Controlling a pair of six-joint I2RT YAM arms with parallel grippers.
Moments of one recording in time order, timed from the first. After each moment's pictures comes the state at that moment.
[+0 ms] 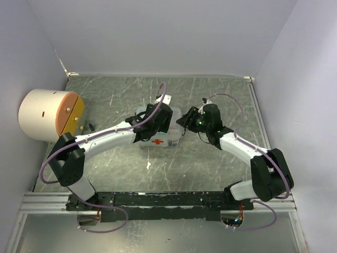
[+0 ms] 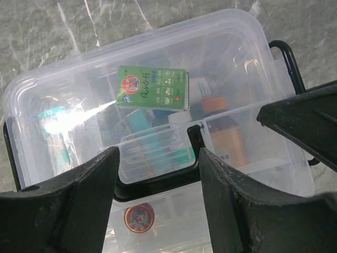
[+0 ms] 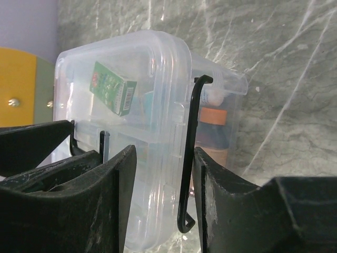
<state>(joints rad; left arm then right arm) -0.91 1.64 1.23 -0.31 -0.49 -0.35 0.40 1.39 0.70 0.21 -0.26 0.77</state>
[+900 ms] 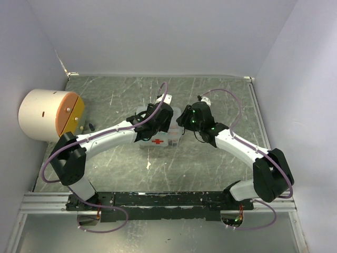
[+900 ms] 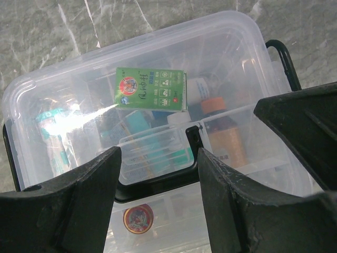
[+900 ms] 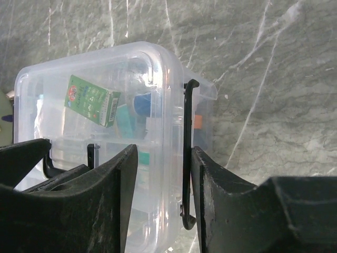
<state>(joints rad) -0.91 1.65 1.25 -0.32 -0.49 -0.35 0.54 1.39 0.84 -0.03 0.09 0.71</state>
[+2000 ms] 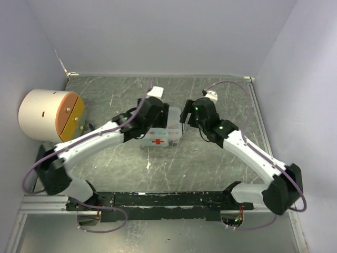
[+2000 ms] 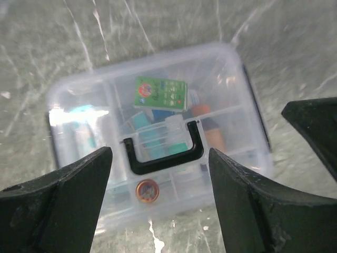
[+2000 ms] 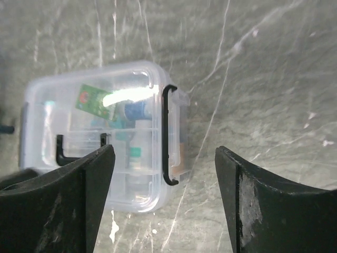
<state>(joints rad) -0.90 1.55 1.28 -0.40 -0.49 -0.41 0.61 1.28 1.00 -0.34 0.30 0.63</state>
